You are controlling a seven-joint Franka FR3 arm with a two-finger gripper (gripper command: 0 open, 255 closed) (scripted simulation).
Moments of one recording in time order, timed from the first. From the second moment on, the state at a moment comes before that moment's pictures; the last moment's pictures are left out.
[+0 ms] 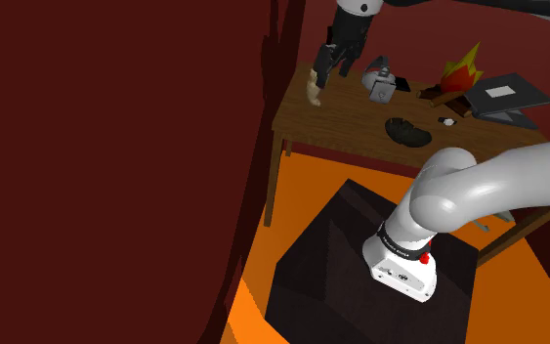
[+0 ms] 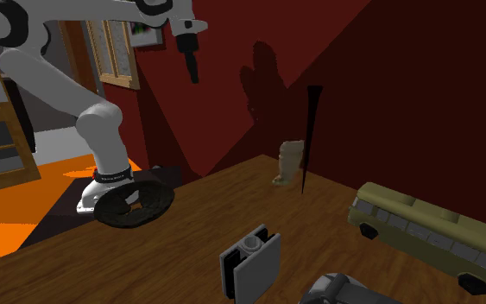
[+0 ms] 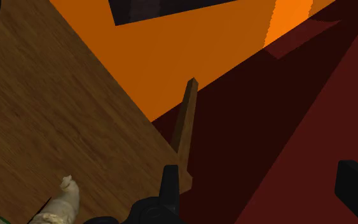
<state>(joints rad) 0.00 -0.77 0.02 -2.32 -0.10 1.68 0.16</state>
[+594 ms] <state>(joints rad) -0.04 -0.62 -0.12 -2.28 -0.15 1.79 0.03</state>
